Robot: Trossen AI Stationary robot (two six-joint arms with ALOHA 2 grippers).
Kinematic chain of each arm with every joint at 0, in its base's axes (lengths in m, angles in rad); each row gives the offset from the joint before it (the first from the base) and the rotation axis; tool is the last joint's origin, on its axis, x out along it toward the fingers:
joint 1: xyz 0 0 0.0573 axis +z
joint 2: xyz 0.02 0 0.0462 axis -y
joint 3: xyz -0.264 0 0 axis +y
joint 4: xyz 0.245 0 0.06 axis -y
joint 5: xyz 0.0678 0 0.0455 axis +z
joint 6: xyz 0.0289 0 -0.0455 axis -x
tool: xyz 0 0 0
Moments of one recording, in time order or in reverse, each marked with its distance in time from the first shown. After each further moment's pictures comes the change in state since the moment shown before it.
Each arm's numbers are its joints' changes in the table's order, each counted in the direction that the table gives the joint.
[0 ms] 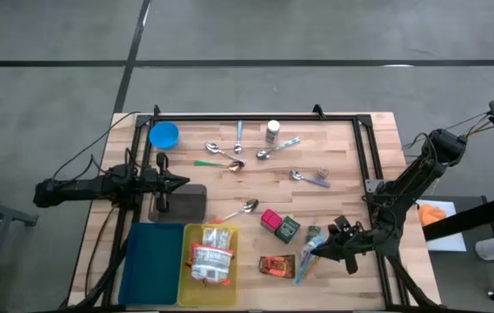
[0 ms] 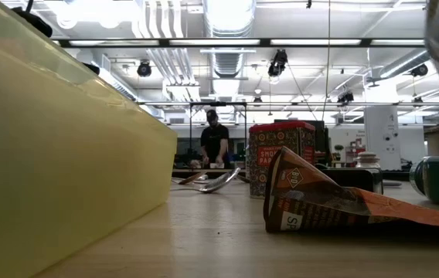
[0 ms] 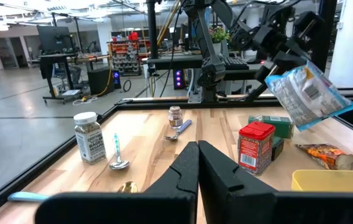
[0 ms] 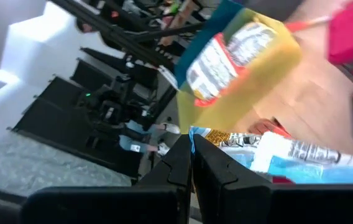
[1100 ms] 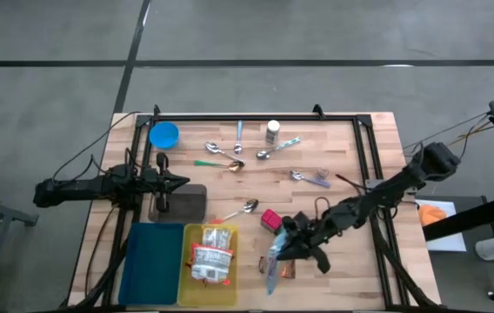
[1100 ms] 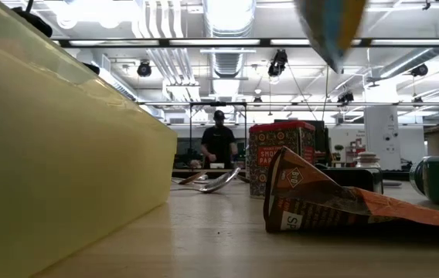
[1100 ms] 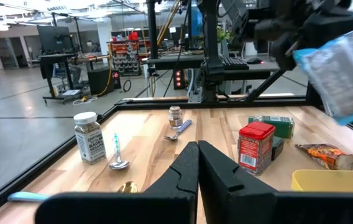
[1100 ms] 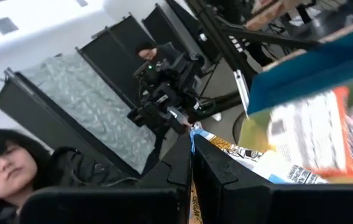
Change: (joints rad) left arm 0.000 0.000 0.000 0.000 0.000 0.000; right arm -0.451 -0.248 -0.307 0.158 0.791 0.459
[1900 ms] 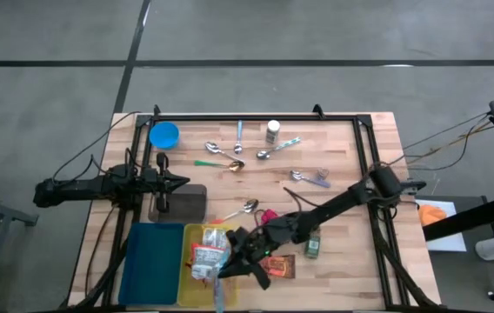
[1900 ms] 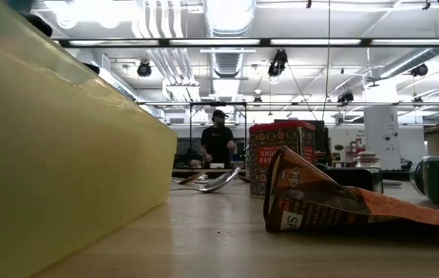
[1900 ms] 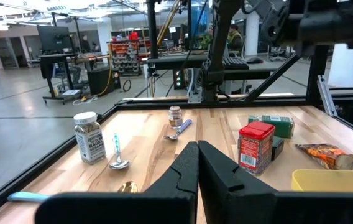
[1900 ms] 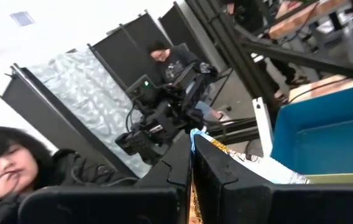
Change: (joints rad) left arm 0.000 0.000 0.000 0.000 0.000 0.000; right arm -0.095 -0.559 -0.653 -0.040 0.172 0.023
